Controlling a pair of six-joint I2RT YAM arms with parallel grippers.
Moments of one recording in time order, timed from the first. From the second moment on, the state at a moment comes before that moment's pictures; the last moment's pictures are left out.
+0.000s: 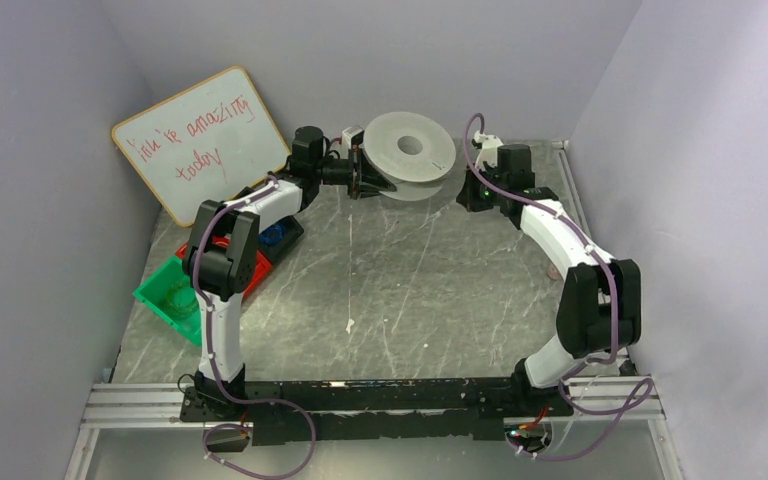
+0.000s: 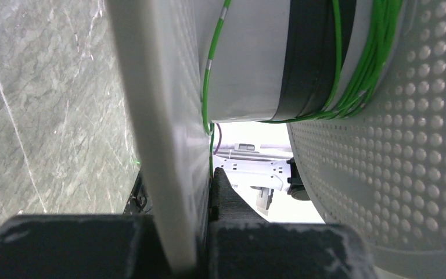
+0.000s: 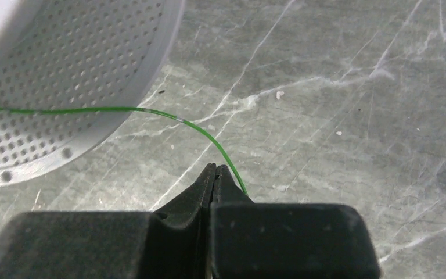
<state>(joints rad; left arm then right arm) -0.36 2.08 1.50 0.38 1.17 -1.34 0.15 1.58 1.17 -0.25 -0.32 0.03</state>
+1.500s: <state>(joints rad) -0.35 2.07 1.50 0.39 1.17 -1.36 0.11 1.47 1.20 -0.43 -0.48 -0.11</state>
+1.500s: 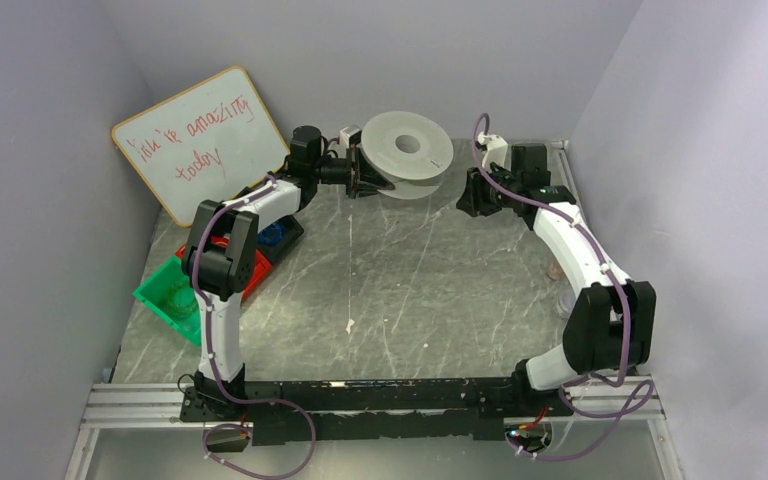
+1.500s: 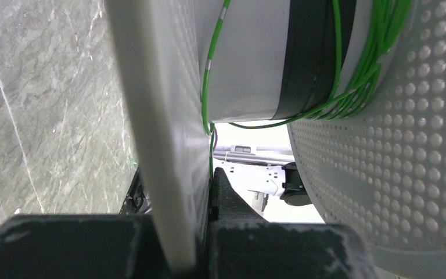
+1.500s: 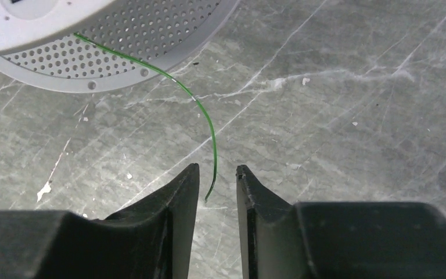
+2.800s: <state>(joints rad) -0.48 2.06 1.71 -0.53 0.84 -0.51 0.10 2.09 2.19 -0.90 -0.42 -0.01</state>
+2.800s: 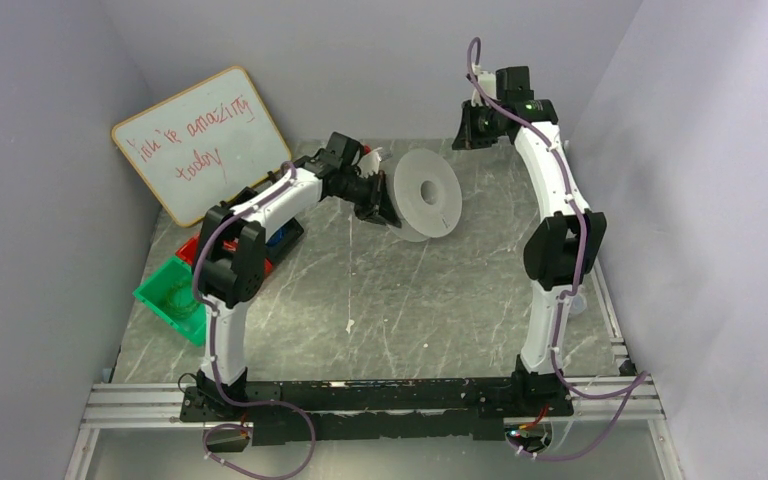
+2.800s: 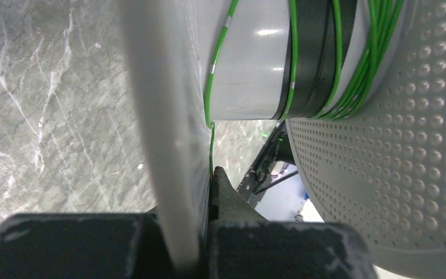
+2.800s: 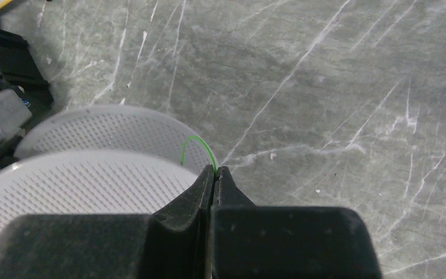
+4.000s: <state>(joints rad) -0.69 2.01 1.75 -0.72 0.03 0.27 0.17 1.90 1.95 -0.98 -0.65 0.00</state>
